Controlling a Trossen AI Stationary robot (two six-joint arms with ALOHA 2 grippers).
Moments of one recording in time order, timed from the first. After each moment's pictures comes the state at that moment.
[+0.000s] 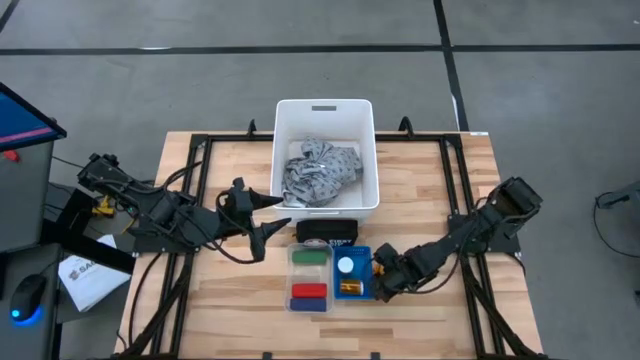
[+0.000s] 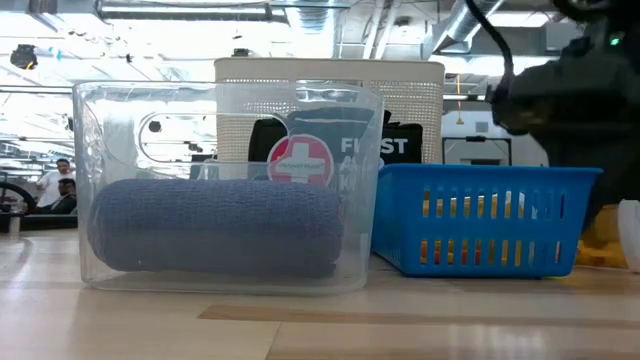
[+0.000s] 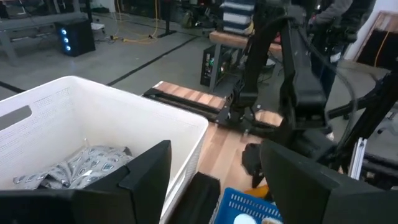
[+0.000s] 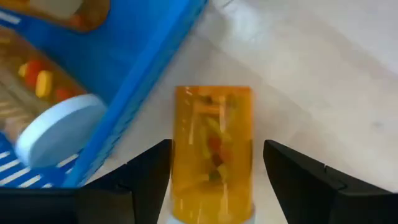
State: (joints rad) left arm -0.50 1.18 1.22 -0.36 -0.85 -0.36; right arm 0.56 1.69 0.94 -0.63 0.20 1.49
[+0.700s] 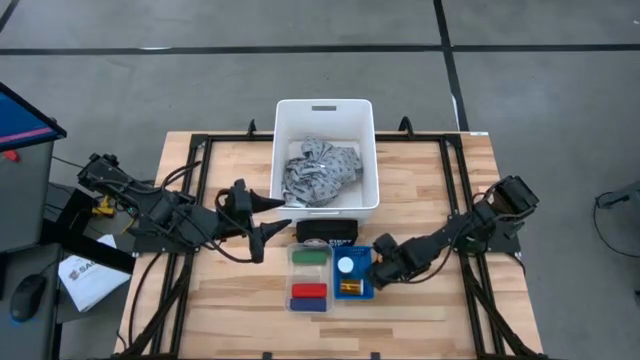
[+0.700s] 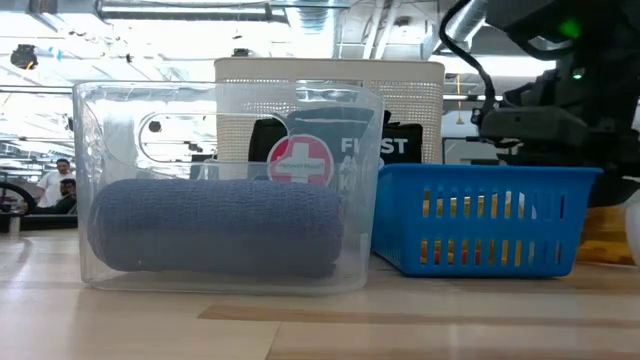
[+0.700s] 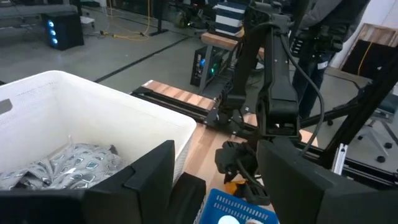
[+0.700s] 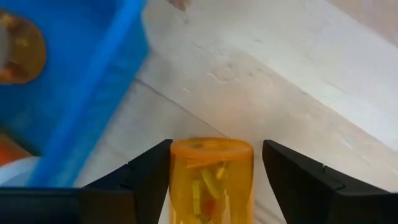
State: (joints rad) left arm -0.51 1.18 1.22 -0.33 -0.82 -0.40; right arm 0.48 1.70 0.91 -0.67 0.24 1.47
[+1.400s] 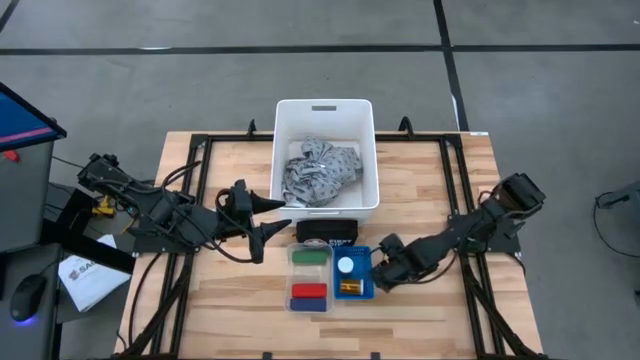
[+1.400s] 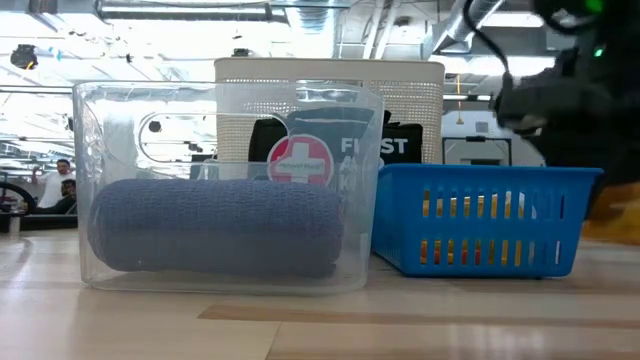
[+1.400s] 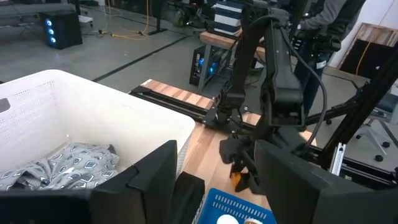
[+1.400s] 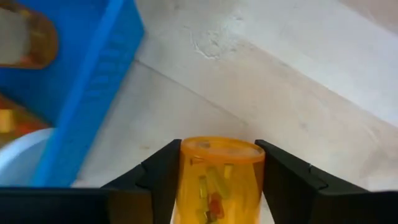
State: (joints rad) left arm -0.51 1.18 1.22 -0.33 -0.81 -0.40; right arm 0.52 1.64 0.91 -0.74 0.21 1.55
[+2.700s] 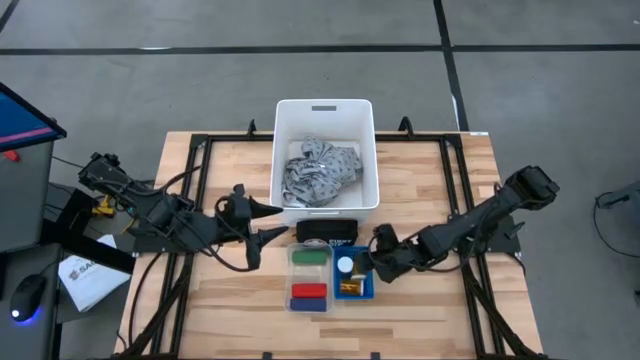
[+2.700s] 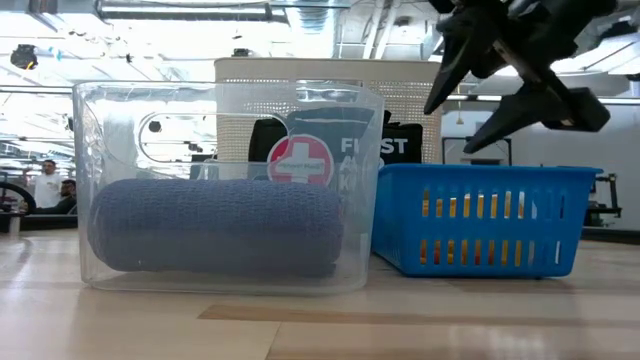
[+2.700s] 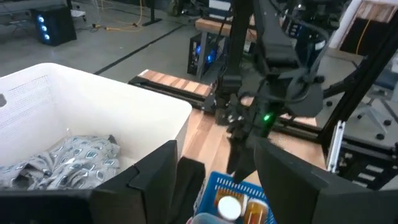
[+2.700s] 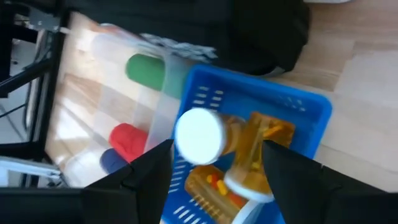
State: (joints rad) left arm -0.54 1.18 1.22 -0.40 -0.81 -0.40; right arm 0.48 1.50 0.92 -0.39 0.45 1.67
